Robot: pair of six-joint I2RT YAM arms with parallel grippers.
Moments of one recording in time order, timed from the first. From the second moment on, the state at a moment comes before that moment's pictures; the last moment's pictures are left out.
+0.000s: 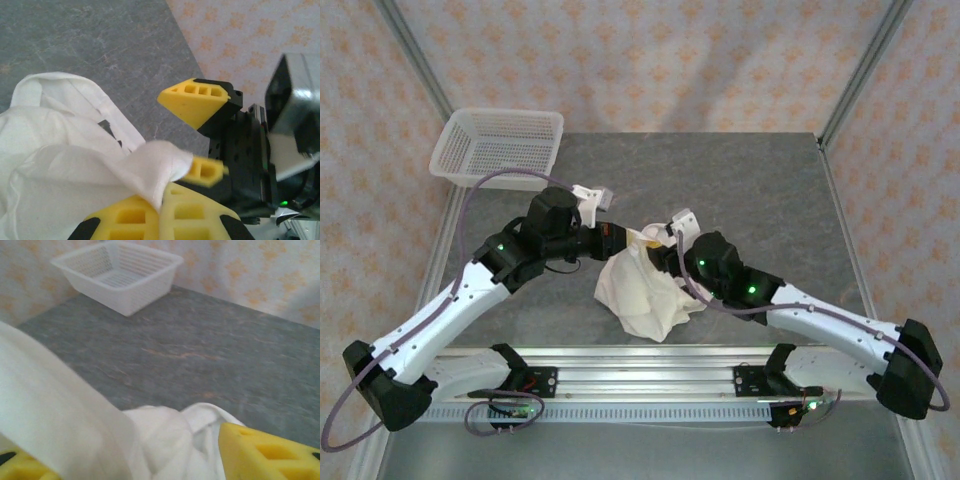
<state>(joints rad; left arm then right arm) -0.63 1.09 1.12 -0.59 0.32 -0.60 0.92 1.05 0.74 -0.06 0.27 0.13</state>
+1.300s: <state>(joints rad) -0.63 1.07 1.12 -0.72 0.31 -0.44 0.84 1.16 0.90 -0.24 -0.26 0.07</state>
